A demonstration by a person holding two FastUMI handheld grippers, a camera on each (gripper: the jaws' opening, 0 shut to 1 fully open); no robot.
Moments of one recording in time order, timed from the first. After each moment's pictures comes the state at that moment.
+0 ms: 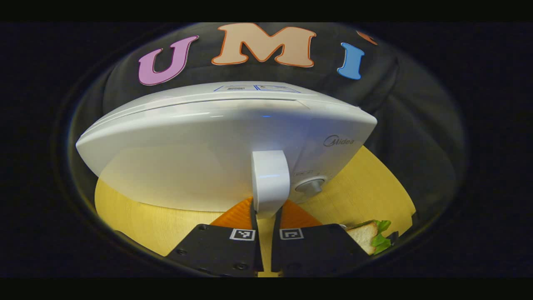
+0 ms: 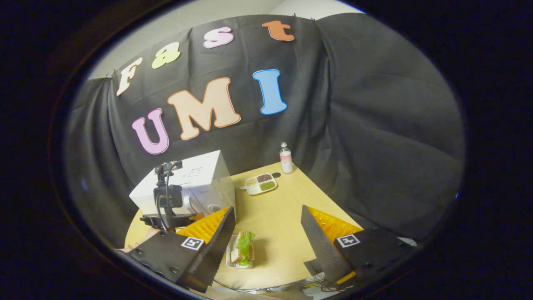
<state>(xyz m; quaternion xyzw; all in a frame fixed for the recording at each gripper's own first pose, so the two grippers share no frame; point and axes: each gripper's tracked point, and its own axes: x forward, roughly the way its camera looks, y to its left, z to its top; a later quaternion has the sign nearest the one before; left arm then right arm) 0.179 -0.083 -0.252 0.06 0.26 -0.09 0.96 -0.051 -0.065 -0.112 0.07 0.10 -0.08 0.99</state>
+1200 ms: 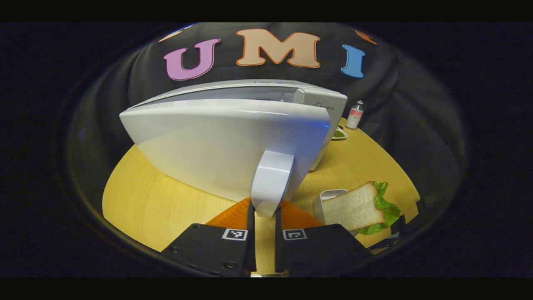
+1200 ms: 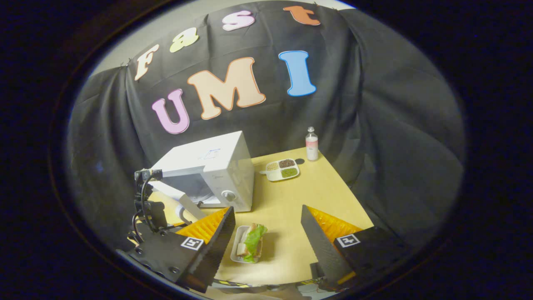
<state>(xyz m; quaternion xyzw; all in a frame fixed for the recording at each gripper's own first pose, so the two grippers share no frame) 0.068 -0.039 -0.269 0.06 0.27 -0.02 0.96 -0.013 -0.043 -0.135 0.04 0.17 0.03 0.98</state>
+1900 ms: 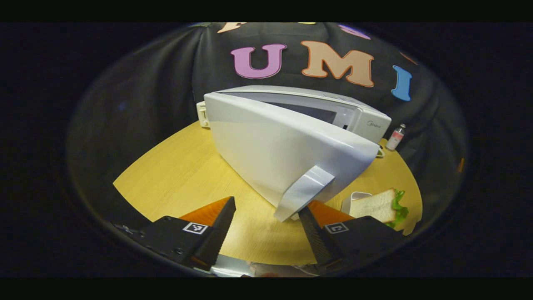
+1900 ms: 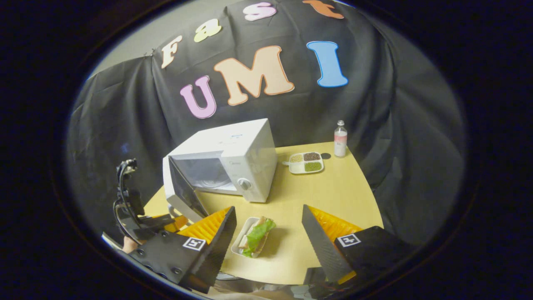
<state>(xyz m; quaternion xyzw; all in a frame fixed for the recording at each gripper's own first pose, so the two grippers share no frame) 0.003 0.032 -0.251 -0.02 0.22 0.14 0.97 -0.002 -0.037 -0.153 0.01 0.20 0.14 0.97</state>
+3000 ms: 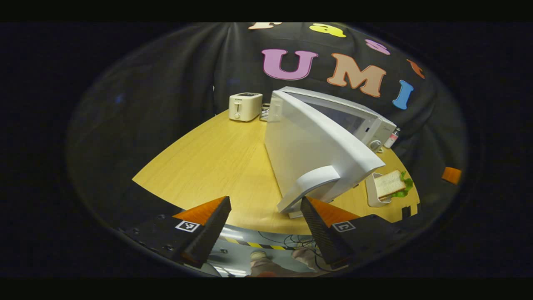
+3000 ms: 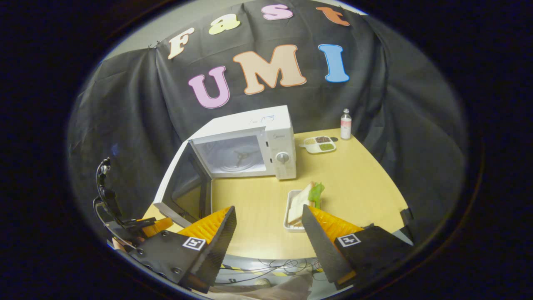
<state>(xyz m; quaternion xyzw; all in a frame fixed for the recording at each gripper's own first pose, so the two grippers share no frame) -0.121 0.201 -0.238 -0.04 0.23 0.09 0.97 -0.131 0.107 -0.197 0.02 0.20 0.08 0.98</state>
